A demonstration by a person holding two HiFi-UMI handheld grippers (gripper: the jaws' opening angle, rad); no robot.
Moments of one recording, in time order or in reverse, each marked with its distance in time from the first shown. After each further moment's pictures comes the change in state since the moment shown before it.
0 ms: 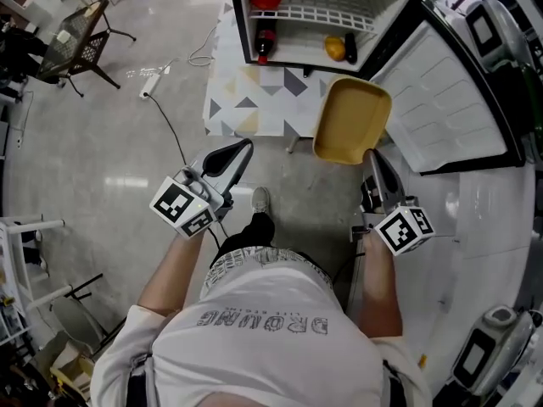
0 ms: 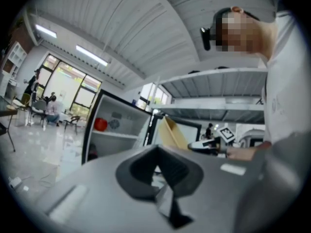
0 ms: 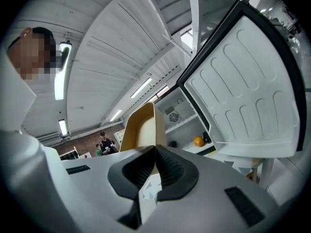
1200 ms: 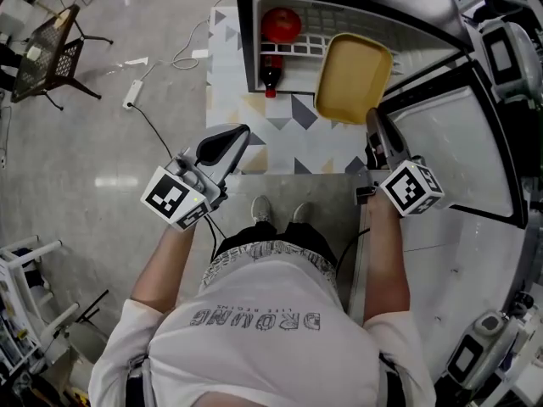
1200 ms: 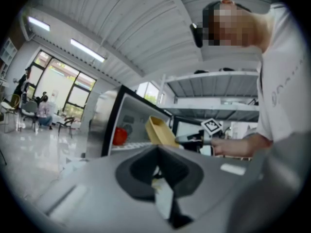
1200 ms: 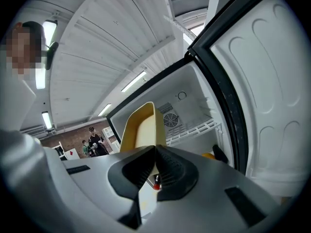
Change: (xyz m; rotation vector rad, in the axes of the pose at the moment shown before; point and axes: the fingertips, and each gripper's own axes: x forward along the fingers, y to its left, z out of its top) left arm 0.070 0.174 0.038 0.035 0.022 -0.080; right arm 0.222 -0.035 0.055 -0.053 0.027 -0.118
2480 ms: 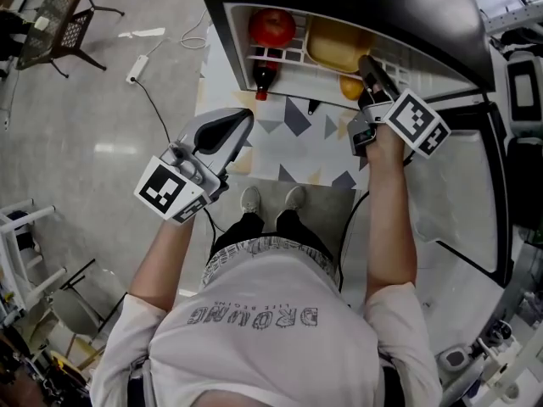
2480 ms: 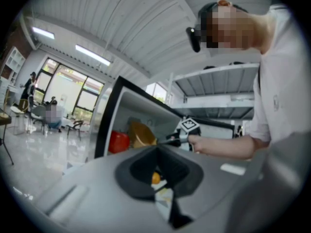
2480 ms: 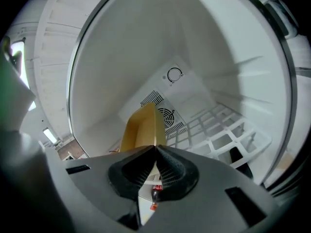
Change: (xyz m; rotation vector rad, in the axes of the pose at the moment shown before) left arm 0.073 0.017 0.012 0.004 -0.017 0.122; right arm 0.148 -0.058 0.038 0.162 0.169 0.068
